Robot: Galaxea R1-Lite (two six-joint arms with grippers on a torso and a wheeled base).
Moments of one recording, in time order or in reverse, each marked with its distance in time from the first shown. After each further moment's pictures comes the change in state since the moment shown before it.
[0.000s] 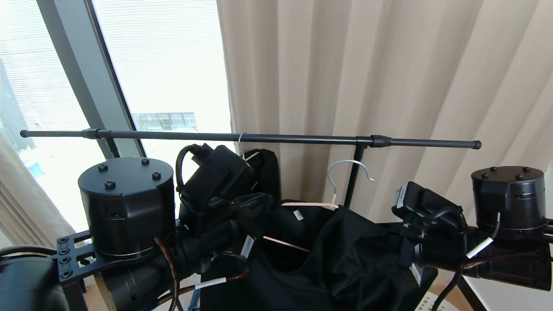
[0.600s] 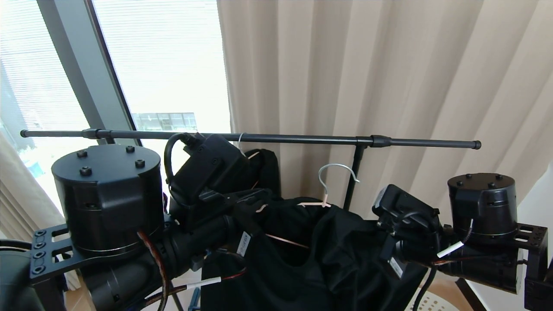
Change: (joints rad) left arm -0.003 -0.047 -0.043 0.092 0.009 -0.013; right arm 0.036 0.081 0.020 -0.125 -0.175 0.006
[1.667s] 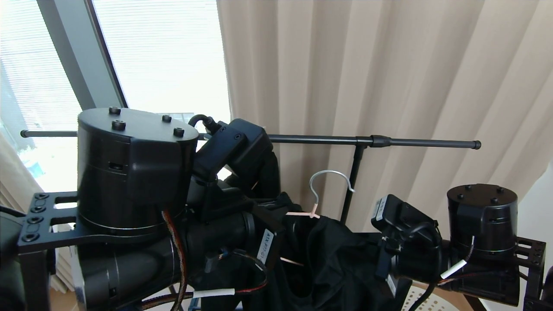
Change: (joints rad) left arm -0.097 -0.003 -0.236 0.400 -0.017 -0.219; right arm 0.055 0.017 0.060 -0.119 0.157 0.084
